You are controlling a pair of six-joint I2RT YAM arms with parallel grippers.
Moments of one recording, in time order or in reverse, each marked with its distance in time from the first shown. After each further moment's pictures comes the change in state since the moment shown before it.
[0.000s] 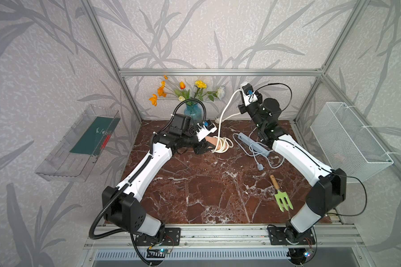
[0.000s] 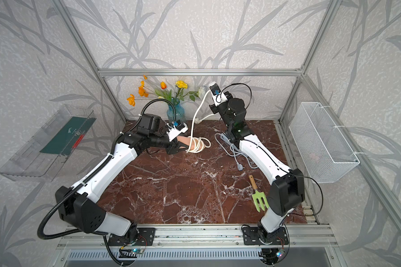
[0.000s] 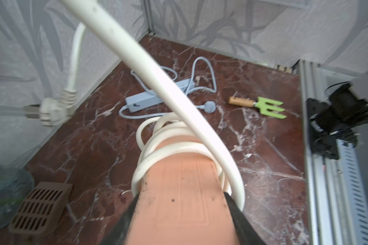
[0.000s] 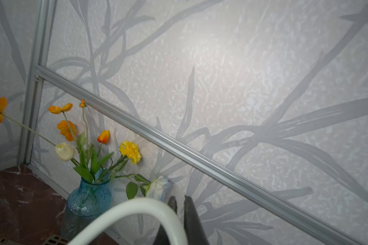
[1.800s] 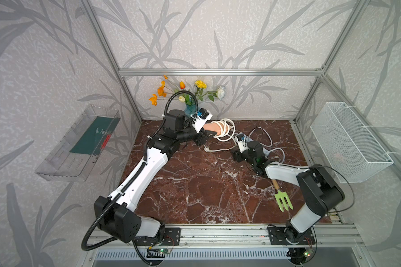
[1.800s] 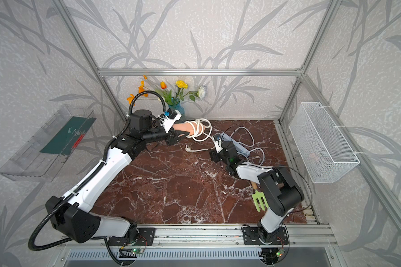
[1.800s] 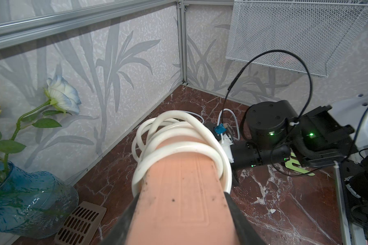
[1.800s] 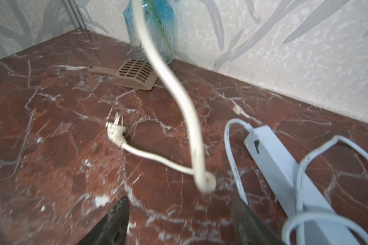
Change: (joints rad) left arm 0.002 -0.050 -0.017 0.292 -0.142 -0.227; right arm 0.060 0.008 -0.738 0.158 -0.047 0.368
